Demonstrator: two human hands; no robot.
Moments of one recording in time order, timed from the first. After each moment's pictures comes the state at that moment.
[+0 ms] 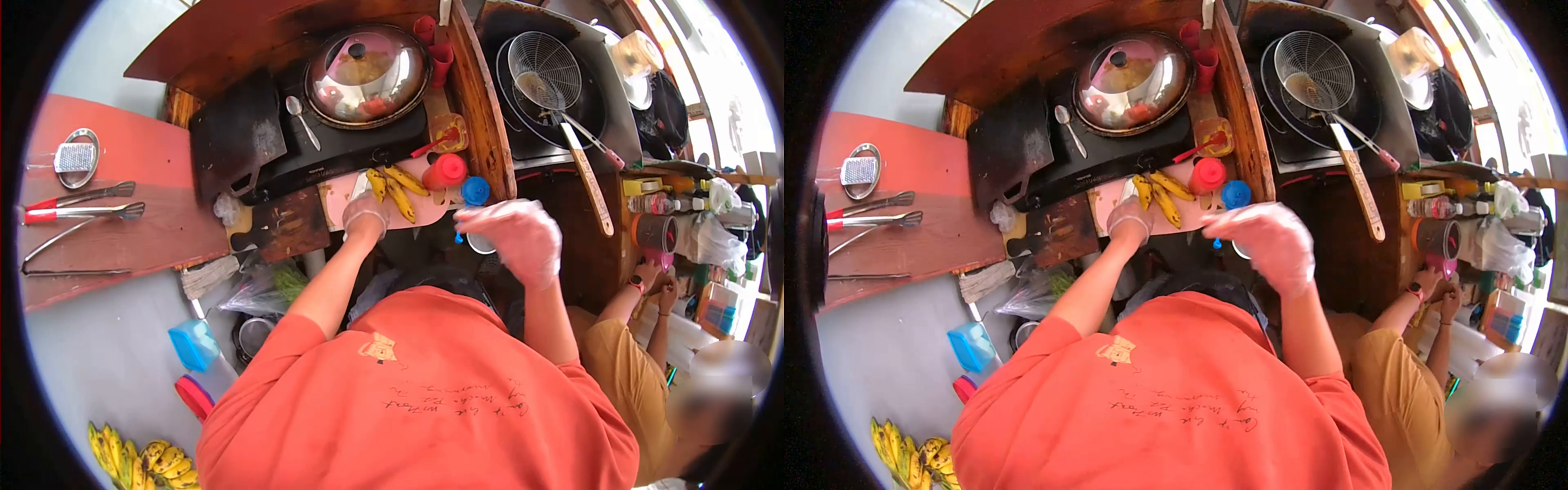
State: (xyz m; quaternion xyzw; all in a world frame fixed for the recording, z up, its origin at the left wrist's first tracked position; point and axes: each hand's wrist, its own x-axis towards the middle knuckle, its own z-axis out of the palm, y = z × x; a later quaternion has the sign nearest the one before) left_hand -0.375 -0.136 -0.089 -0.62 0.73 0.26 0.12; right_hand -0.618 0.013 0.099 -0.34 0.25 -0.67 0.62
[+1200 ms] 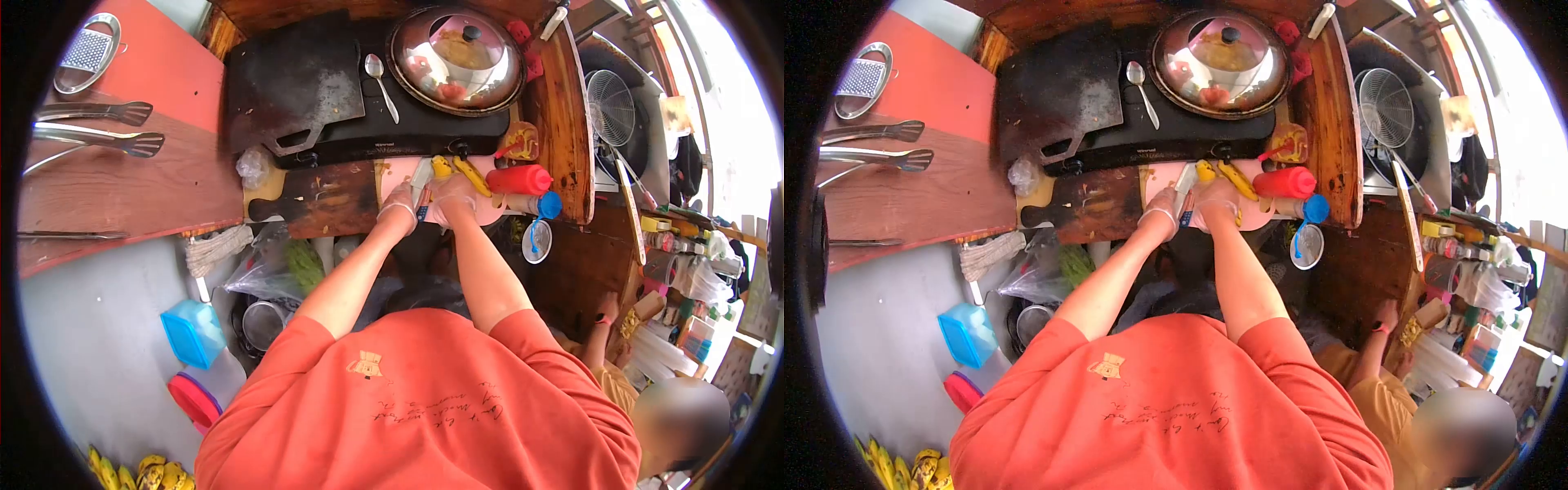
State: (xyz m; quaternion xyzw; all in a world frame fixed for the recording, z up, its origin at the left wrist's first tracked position) left_hand -0.277 -0.156 -0.139 -0.57 0.71 0.42 0.06; right_hand -0.429 -0.151 -0.137 -0.36 0.87 -0.01 0.32
